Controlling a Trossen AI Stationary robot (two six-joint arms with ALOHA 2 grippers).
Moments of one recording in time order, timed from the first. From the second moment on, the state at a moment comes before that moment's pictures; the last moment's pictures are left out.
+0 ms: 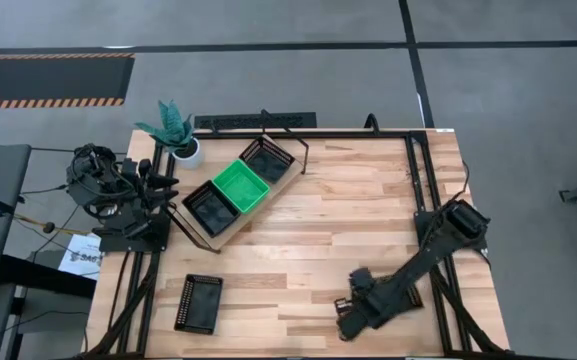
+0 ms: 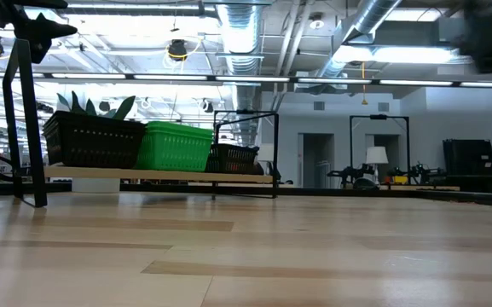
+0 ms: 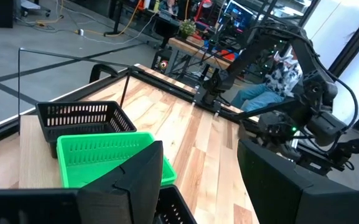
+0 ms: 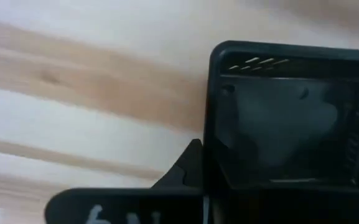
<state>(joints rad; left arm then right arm) -0.93 0.01 0.66 -0.94 -1.07 -0.65 0.70 1.94 1.38 -1.09 0.05 1.99</state>
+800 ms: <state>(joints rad) -0.93 0.01 0.66 -0.94 -1.07 -0.68 0.05 1.94 2.02 -1.08 0.26 -0.27</state>
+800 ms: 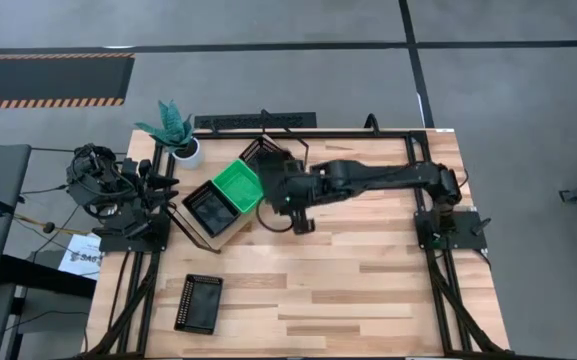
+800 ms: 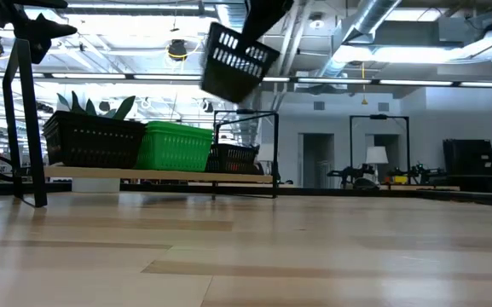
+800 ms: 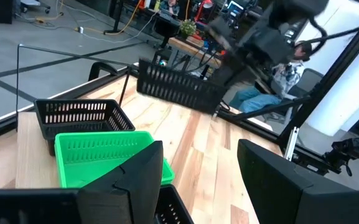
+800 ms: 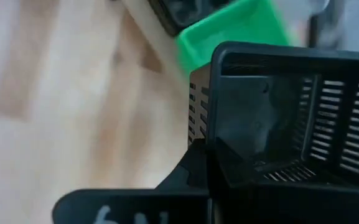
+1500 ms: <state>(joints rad) -0.93 0.01 0.66 -0.94 -1.07 -0.68 -0.18 2.04 1.96 -1.01 0.31 -1.02</state>
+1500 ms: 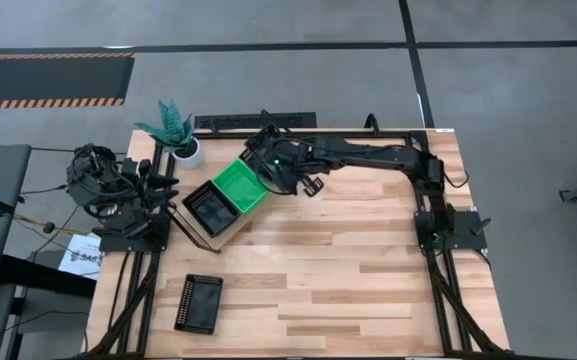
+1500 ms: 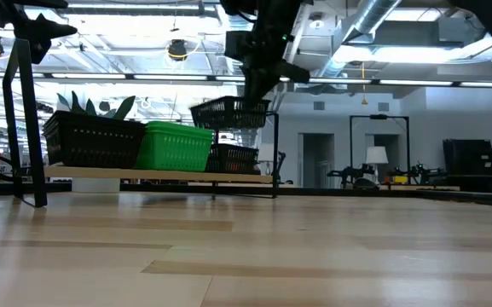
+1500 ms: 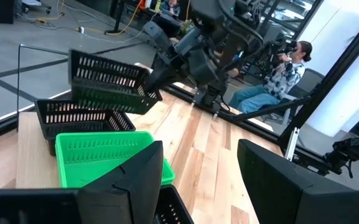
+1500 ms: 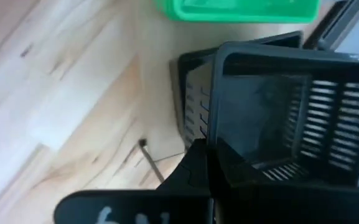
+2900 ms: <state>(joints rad) -0.93 0.01 0.66 -0.94 -1.09 -0.68 -0.28 2.12 1.96 -0.93 0.18 -1.13</state>
